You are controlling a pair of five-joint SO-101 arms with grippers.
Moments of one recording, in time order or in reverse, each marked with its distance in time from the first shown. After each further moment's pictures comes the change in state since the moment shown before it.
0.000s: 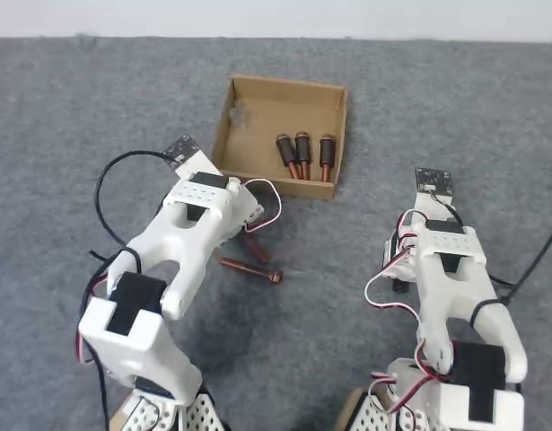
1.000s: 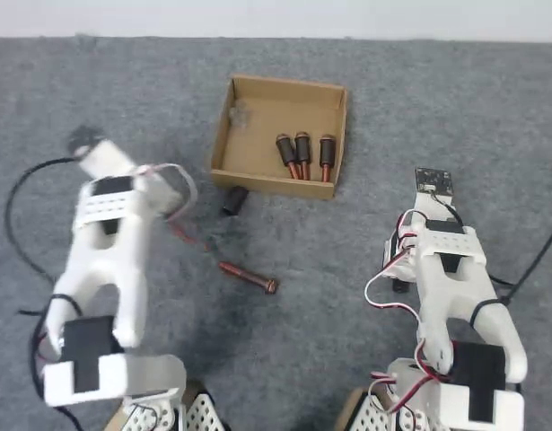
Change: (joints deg) left arm -22.7 -15.9 6.9 -2.2 -17.1; right arm 0.0 0.0 0.0 -0.2 0.0
